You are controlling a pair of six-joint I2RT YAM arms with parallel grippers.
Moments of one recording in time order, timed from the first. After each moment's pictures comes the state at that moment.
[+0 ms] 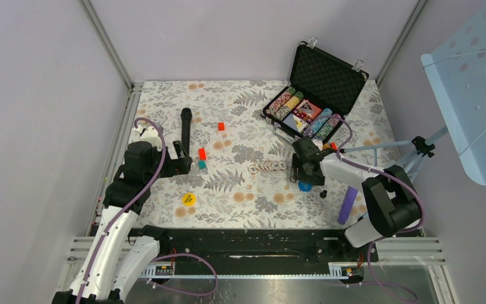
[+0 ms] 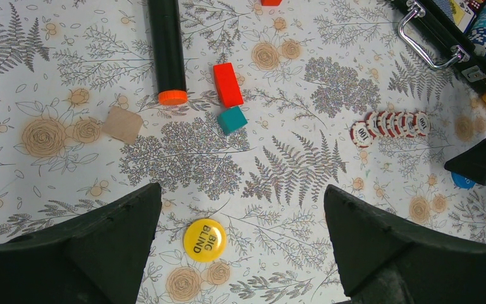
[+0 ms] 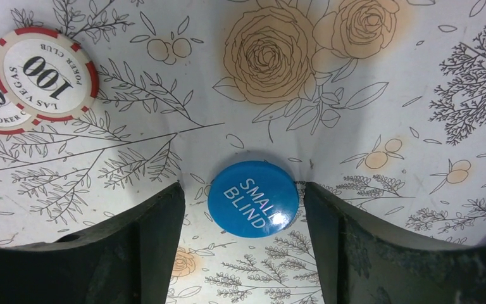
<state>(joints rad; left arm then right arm) -0.19 0.69 0.77 -0.63 0.06 -0.31 0.49 1.51 0.78 -0.51 0.21 0.59</state>
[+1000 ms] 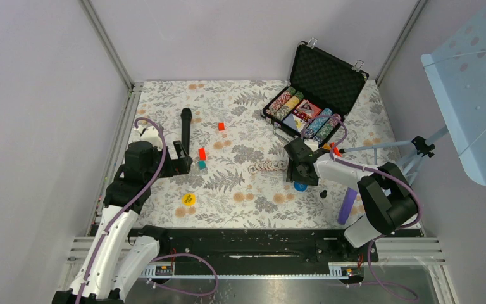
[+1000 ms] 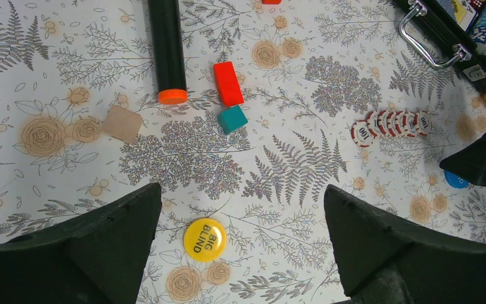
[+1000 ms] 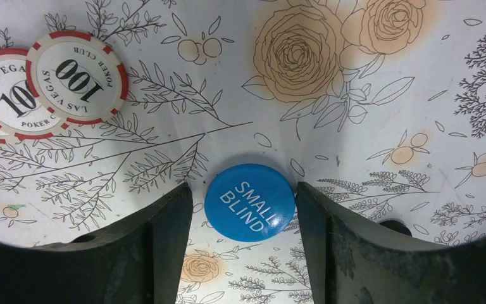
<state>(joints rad) -0.19 0.70 0.77 -0.63 0.06 -0.31 0.56 1.56 0.81 -0.52 0.28 0.68</state>
